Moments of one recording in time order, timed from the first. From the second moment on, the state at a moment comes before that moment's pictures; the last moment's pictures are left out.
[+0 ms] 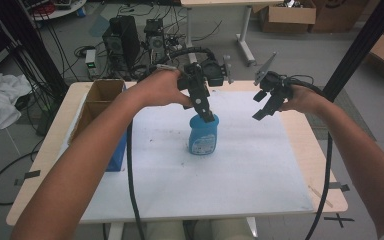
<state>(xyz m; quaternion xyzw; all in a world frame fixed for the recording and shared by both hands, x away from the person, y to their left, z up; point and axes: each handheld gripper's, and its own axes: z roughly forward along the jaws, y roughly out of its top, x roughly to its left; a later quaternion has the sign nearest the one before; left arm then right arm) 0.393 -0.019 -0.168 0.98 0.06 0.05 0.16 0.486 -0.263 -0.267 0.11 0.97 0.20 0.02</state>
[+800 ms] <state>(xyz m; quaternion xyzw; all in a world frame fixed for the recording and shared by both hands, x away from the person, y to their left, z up) 0.397 -0.019 -0.163 0.98 0.07 0.06 0.15 0.485 -0.266 -0.264 0.11 0.97 0.20 0.02</state>
